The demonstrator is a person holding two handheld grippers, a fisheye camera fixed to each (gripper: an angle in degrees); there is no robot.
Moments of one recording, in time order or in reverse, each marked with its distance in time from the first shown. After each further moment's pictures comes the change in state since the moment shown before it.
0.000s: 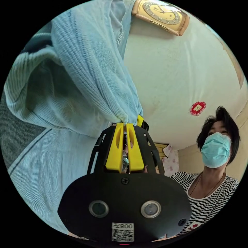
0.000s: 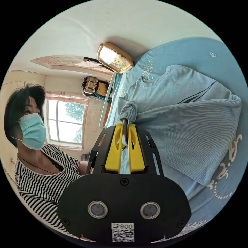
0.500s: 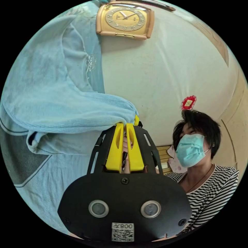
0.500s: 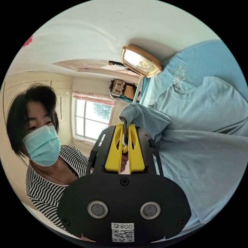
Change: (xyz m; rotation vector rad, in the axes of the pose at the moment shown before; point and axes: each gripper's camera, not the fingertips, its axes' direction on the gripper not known) left arm 0.057 0.012 -0.040 0.137 -0.027 0.210; right arm -0.047 -0.050 0.003 0.007 -0.359 -0.120
